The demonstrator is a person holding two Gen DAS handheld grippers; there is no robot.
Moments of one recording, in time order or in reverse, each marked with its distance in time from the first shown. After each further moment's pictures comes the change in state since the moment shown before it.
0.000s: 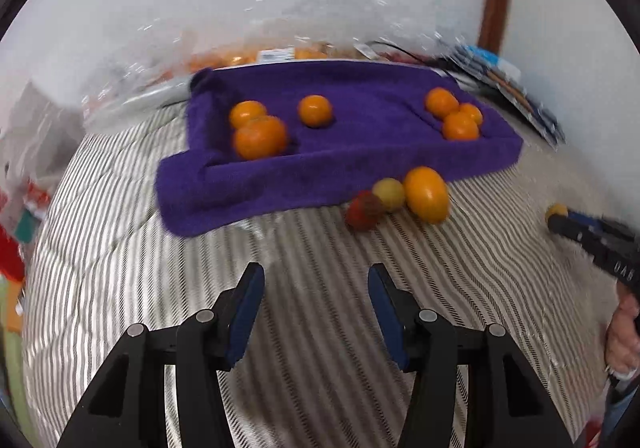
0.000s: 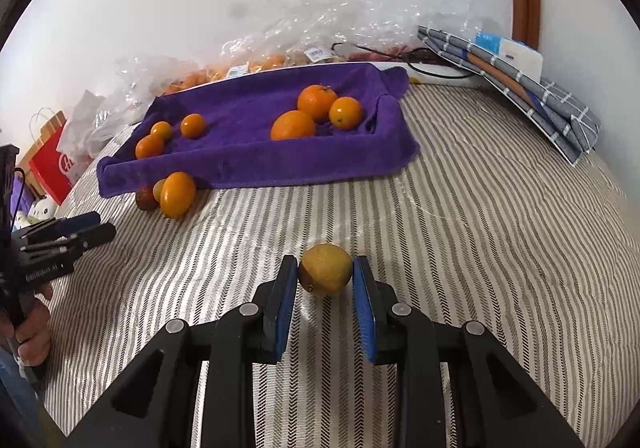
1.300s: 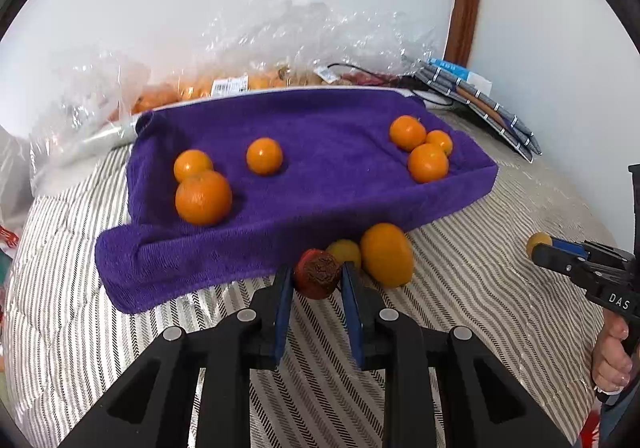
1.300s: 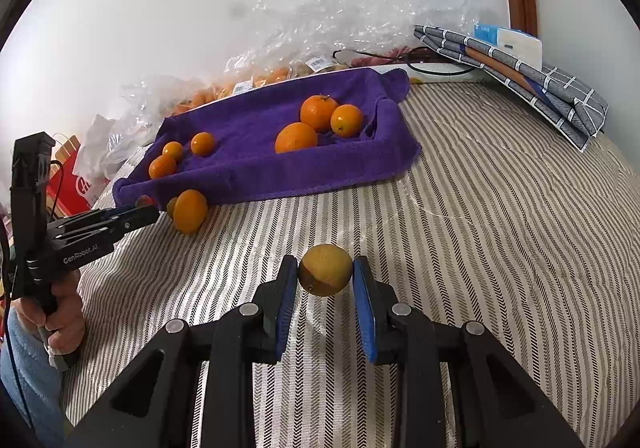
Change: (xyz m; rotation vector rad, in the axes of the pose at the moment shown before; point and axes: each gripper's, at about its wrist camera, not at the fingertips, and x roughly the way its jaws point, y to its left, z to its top) left arm 0.012 -0.015 0.027 0.034 -0.087 -0.111; right arm -0.005 -0.010 -0.001 0.058 -0.030 0.081
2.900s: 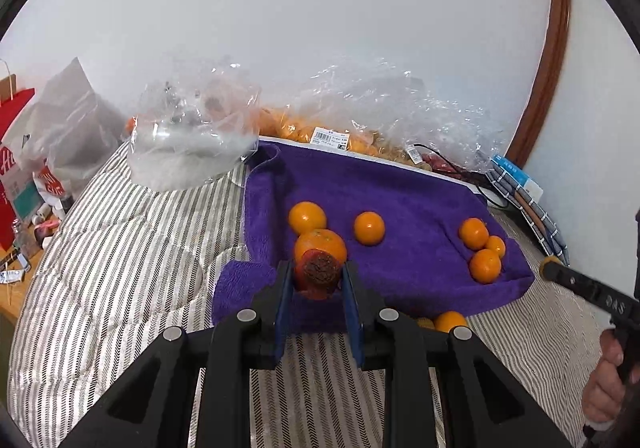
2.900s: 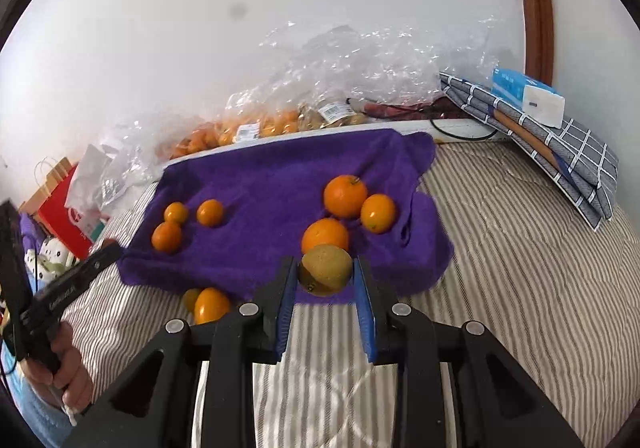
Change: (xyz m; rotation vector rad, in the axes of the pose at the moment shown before) left arm -0.034 0.072 0.006 -0.308 -0.173 0.098; right arm 0.016 0.034 0.084 -0.007 -0.044 -0.035
